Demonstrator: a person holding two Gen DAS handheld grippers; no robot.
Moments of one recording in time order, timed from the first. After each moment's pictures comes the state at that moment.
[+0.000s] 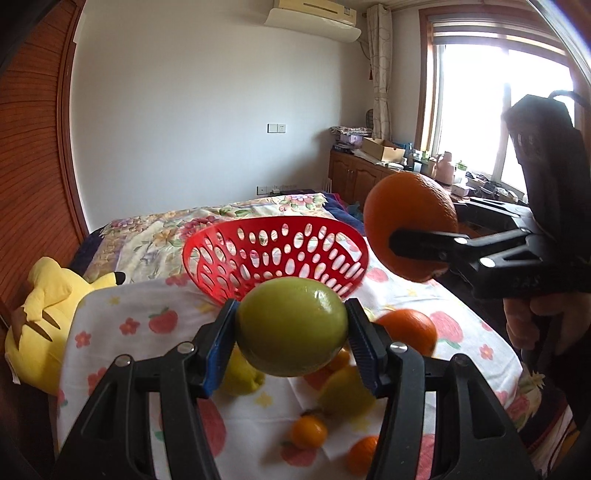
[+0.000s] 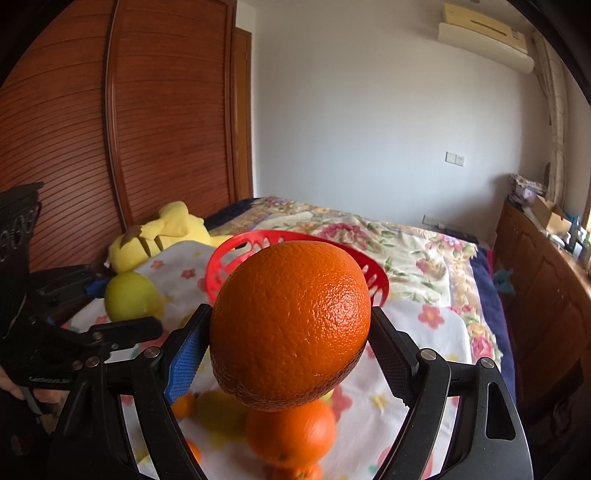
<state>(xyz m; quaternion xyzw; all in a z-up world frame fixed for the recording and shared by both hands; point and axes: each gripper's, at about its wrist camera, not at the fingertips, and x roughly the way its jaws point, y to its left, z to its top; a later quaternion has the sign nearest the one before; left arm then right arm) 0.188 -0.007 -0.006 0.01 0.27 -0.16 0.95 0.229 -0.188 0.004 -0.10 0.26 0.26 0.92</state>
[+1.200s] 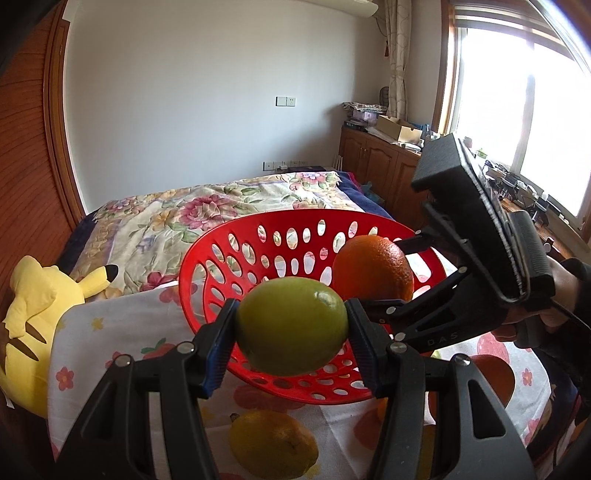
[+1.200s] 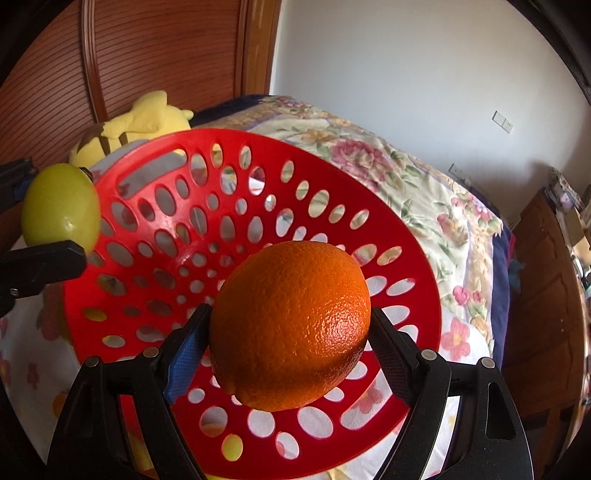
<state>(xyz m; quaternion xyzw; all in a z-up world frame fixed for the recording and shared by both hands) 0.297 -0.003 -0.033 0.01 0.32 -0.16 0.93 0.382 -0.138 -0.088 -0.23 0.42 0.27 0.84</state>
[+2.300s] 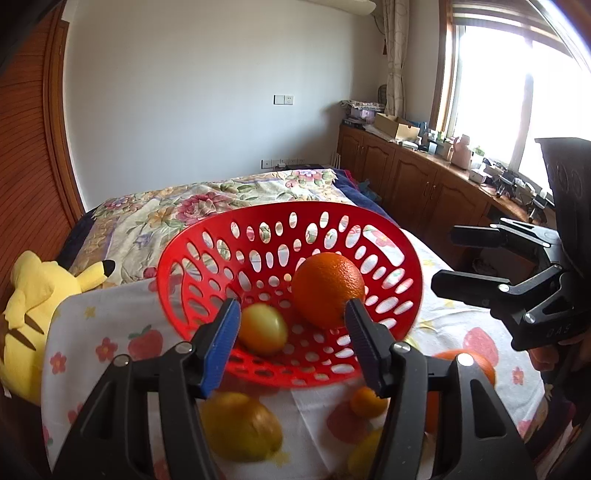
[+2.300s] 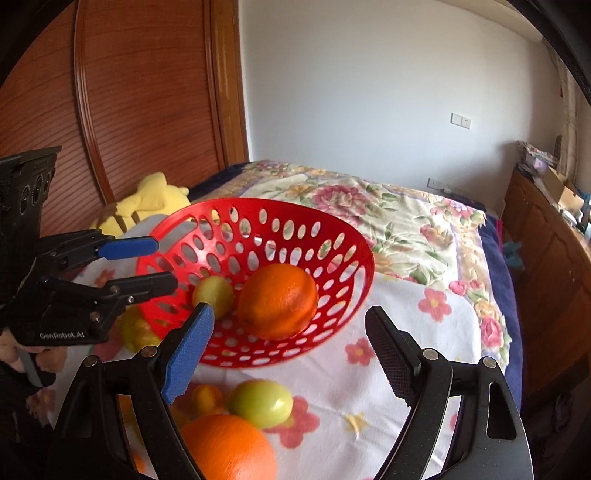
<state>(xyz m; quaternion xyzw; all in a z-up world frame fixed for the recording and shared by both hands) 0.271 -0.025 -0.029 0.01 0.33 -0.15 0.93 0.300 -0.215 -0.035 -0.09 0.32 0.26 0.91</state>
